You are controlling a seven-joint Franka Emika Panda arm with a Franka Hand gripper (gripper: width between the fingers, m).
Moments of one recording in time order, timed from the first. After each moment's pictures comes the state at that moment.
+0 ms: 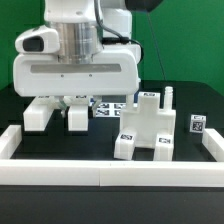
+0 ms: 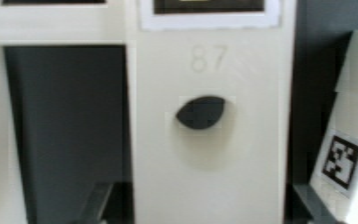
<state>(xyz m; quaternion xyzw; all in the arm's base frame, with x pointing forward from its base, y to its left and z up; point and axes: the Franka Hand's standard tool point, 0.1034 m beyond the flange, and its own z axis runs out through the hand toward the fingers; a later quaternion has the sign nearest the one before) 0.545 -0.091 0.065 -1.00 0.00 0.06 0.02</state>
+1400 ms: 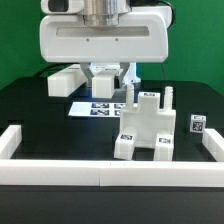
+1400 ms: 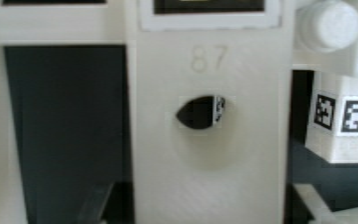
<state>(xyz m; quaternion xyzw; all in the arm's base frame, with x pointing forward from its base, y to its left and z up) 0.550 -0.046 0.115 -0.99 0.11 0.04 0.03</state>
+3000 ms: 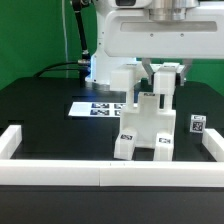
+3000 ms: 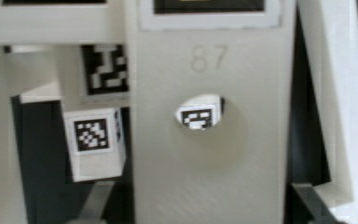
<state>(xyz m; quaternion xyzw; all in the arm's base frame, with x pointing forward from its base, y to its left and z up) 0.560 0.058 0.123 -0.99 0.14 0.04 0.03</state>
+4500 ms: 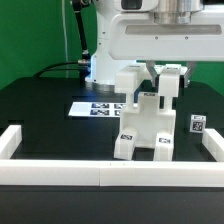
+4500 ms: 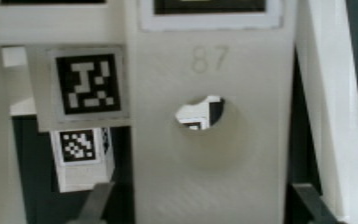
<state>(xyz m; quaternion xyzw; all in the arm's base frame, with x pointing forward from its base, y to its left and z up) 0.556 0.061 0.121 -0.99 0.13 0.03 0.03</state>
